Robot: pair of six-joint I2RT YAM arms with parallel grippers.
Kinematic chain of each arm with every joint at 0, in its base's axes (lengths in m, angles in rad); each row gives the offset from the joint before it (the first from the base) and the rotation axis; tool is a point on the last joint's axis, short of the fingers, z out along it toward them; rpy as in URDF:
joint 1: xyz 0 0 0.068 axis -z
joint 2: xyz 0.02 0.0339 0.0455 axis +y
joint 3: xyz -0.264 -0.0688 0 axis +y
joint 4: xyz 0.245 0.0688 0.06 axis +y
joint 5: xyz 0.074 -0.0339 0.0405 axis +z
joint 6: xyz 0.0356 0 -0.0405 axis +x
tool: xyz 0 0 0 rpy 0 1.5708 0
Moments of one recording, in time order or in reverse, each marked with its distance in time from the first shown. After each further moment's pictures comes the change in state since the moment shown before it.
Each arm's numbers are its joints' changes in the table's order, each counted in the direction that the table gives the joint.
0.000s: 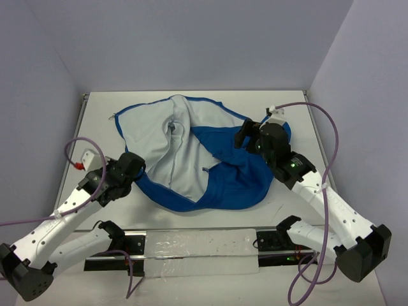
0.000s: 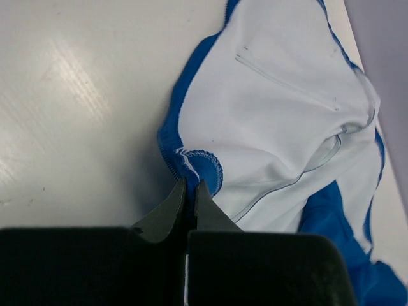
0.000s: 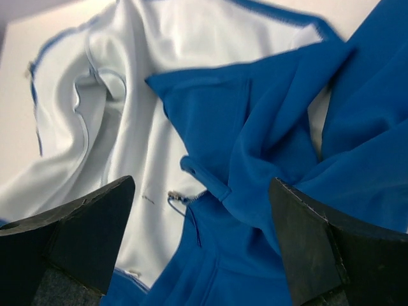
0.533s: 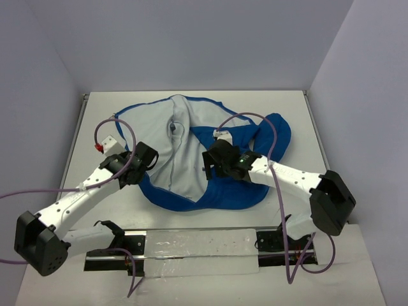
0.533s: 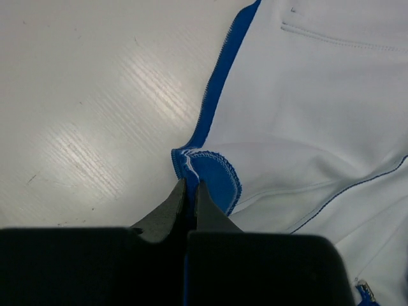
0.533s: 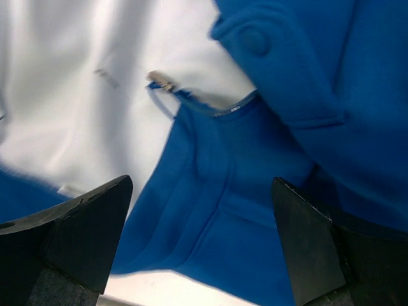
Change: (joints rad) left arm -0.040 0.269 -0.059 -0.051 -0.027 0.289; right arm -0.304 0.444 -0.044 0.131 -0.015 -0.022
